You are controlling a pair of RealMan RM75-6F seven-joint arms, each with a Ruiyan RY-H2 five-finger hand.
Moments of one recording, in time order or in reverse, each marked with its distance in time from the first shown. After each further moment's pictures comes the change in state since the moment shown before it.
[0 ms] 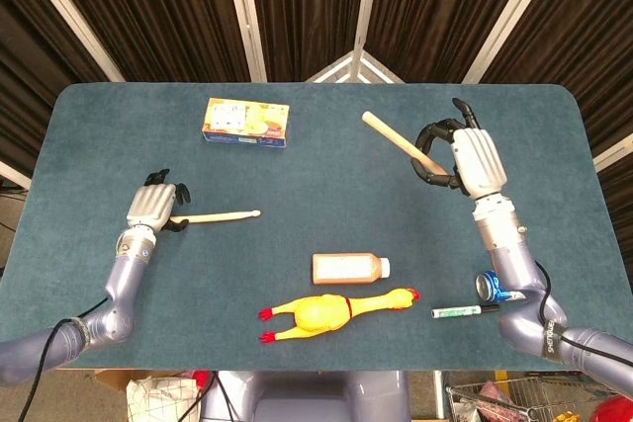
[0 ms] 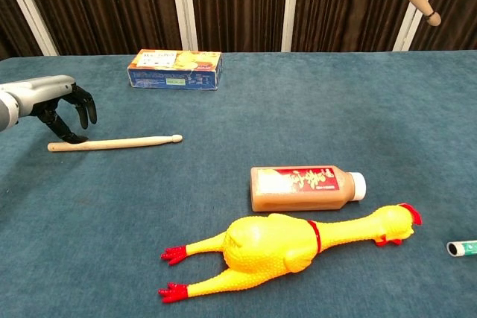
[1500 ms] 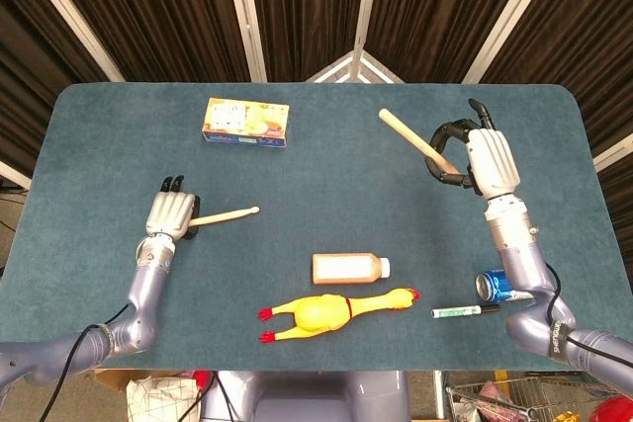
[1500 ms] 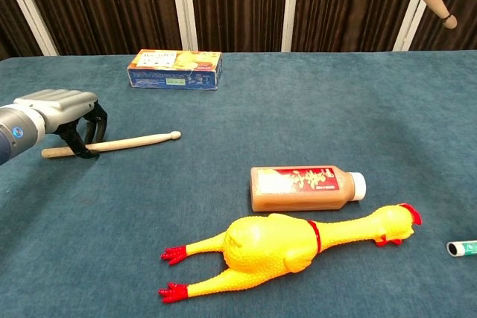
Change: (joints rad) left arm -0.036 -0.111 0.049 0.038 -0.030 0.101 0.251; right arm -0.014 0.001 -0.017 0.041 0.010 0.014 0.027
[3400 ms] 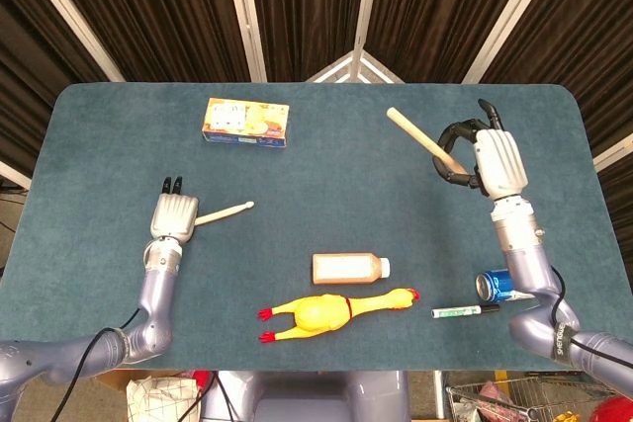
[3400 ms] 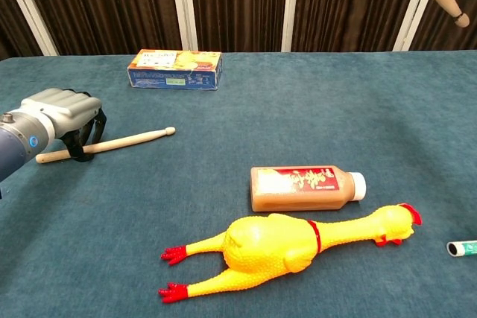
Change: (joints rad) left arm -0.023 -0.057 -0.002 -0.014 -0.078 0.111 0.271; right arm -0.019 0.017 -0.001 -0.009 0.015 0.015 -0.024
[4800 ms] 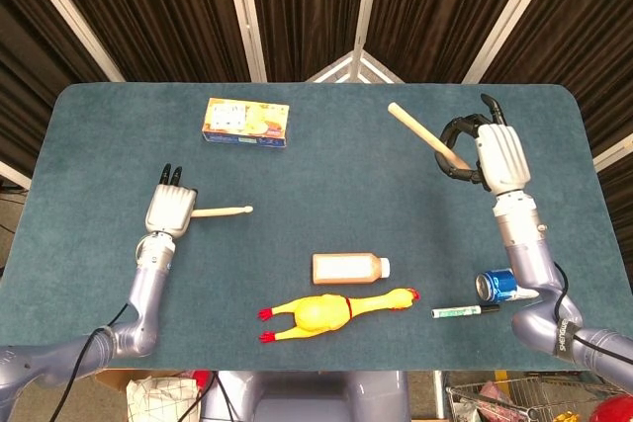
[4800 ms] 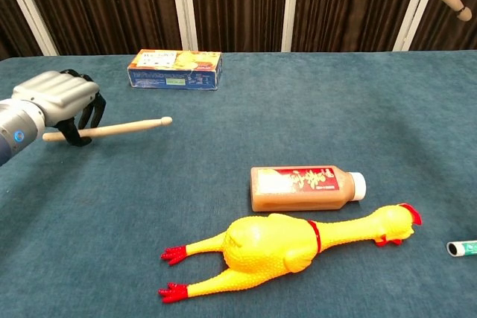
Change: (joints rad) left arm 0.039 0.016 0.034 0.102 0.269 -0.001 -0.226; right arm 0.015 0.011 0.012 0.005 0.016 -0.023 -0.024
